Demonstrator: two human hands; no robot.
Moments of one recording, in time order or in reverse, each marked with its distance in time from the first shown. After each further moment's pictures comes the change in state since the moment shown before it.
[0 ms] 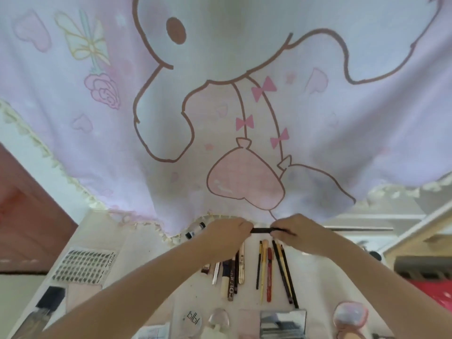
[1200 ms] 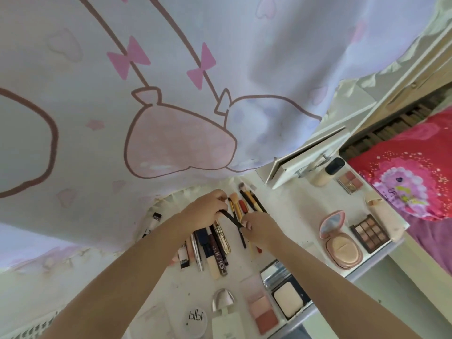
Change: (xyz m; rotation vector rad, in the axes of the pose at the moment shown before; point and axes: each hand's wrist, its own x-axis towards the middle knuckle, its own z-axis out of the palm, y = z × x) left_hand 0.095 -0.041 0.113 -0.202 -0.399 0.336; right_hand 0.027 0.038 0.155 0.333 0.151 0.796
